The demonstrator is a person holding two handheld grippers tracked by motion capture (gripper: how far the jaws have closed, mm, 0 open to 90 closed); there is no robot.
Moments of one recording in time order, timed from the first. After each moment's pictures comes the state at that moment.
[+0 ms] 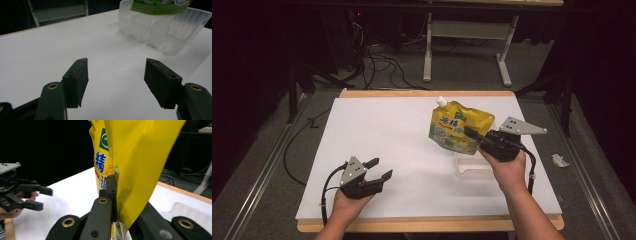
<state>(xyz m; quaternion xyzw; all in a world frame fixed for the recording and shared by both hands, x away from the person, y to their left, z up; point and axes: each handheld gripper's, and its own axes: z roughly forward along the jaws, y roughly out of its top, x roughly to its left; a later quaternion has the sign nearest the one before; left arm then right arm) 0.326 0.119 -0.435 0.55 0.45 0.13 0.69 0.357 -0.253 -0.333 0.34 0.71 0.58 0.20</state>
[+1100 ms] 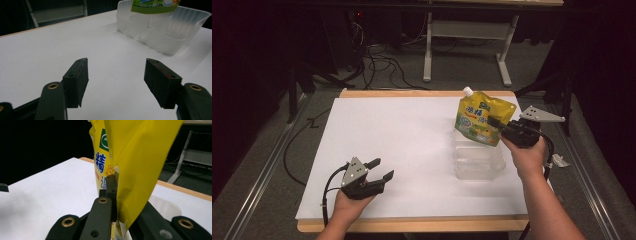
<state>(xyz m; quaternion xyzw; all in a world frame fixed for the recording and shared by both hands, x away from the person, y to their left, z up) 0.324 0.116 -0.434 0.55 0.45 0.13 0.69 0.395 -0.317 -0.347 0.38 0.71 0.54 0.23</state>
